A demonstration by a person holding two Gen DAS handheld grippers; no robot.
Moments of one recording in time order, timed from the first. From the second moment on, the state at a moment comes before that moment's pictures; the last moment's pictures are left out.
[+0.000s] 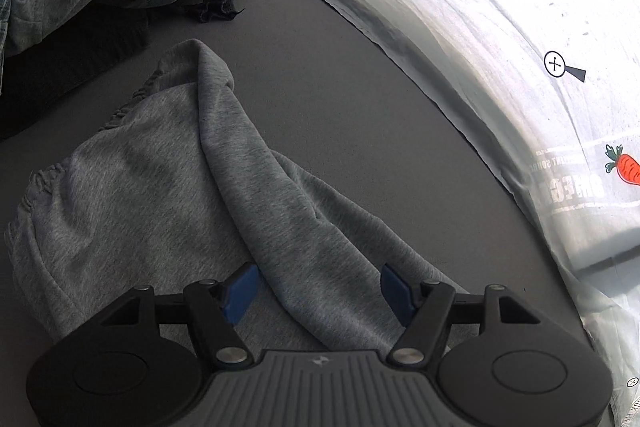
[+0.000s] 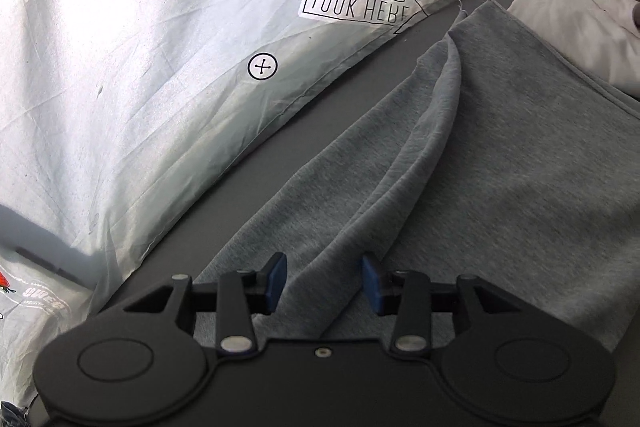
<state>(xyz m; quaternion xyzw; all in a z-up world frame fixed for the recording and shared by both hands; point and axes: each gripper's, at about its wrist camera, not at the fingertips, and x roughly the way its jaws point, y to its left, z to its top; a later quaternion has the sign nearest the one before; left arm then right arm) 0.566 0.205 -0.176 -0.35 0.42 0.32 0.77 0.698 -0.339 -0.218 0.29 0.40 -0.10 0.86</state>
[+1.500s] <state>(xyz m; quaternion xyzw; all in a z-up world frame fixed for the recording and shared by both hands) 0.531 0.117 -0.218 -0.24 0.46 0.08 0.85 0.602 -0.424 -0.195 0.18 0.34 -0.23 0.89</state>
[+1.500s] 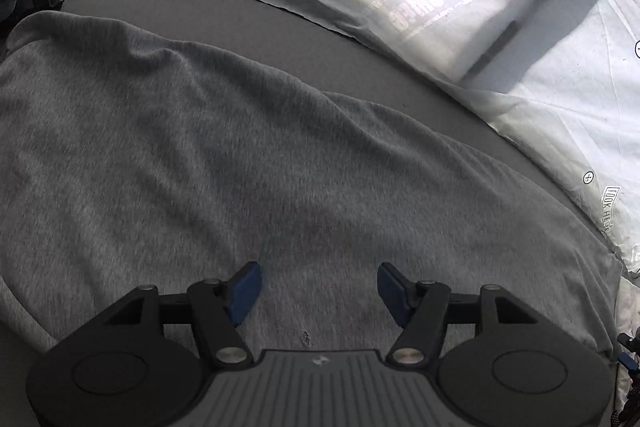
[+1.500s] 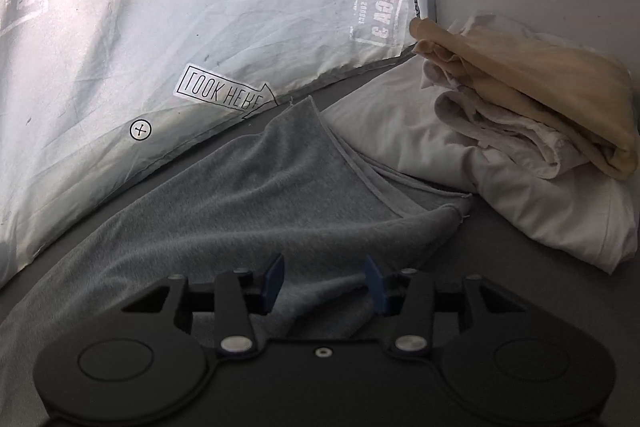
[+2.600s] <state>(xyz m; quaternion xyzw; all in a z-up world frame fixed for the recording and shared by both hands) 0.513 0.149 -0.213 -0.25 0.50 0.08 0.82 0.608 -0.515 -0.206 0.09 0.34 -0.29 0.89</state>
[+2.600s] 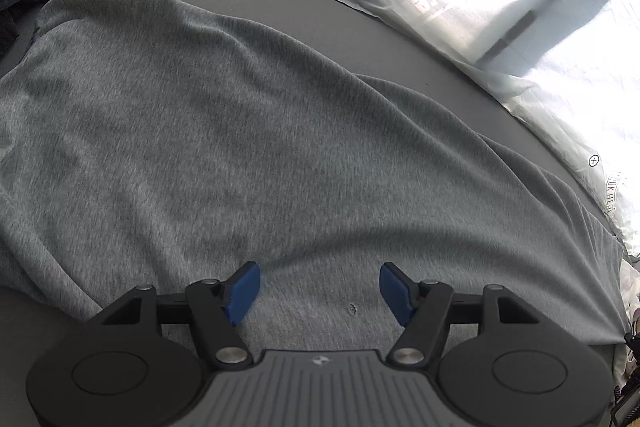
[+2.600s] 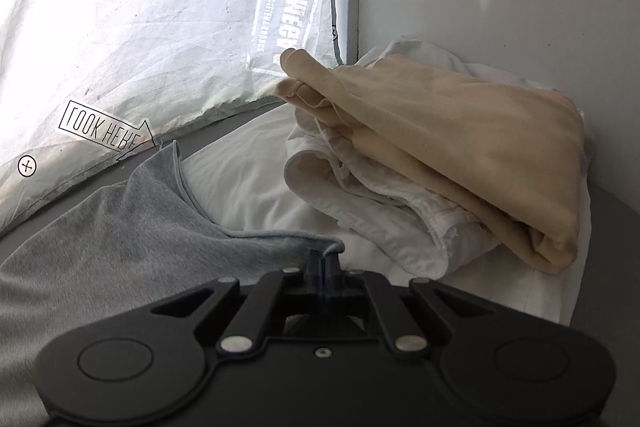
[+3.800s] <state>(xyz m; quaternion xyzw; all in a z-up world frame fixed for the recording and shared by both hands) 0.395 0.300 -0.206 -0.43 0.36 0.22 0.80 0.528 -0.133 -0.199 0.03 0.37 0.07 0.93</state>
